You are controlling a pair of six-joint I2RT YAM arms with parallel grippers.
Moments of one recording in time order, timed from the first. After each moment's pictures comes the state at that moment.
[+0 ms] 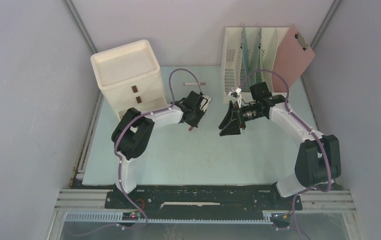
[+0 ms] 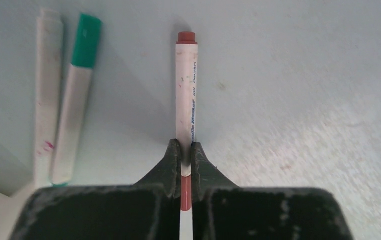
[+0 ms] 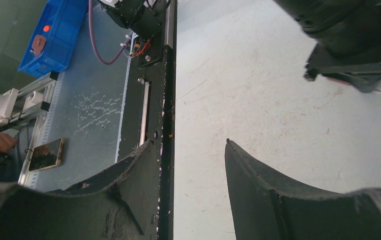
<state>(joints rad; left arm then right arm) -0.66 2.04 1.40 -0.35 -0.04 0.01 0.26 1.52 1.16 -0.76 -1.29 -0.57</state>
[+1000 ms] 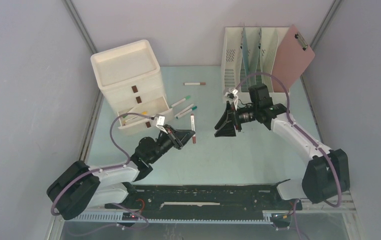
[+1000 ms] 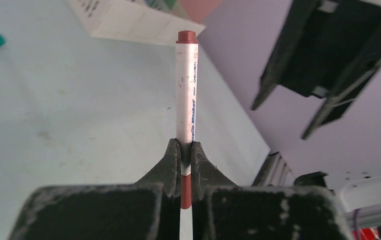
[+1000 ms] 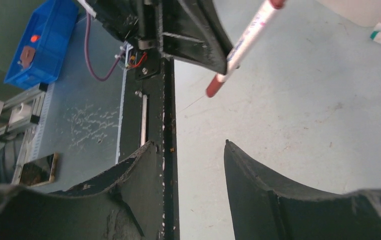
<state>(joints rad) -0.72 1.16 0.24 0.92 0.07 -0.75 0.34 1.40 1.09 -0.53 -1.21 -0.32</state>
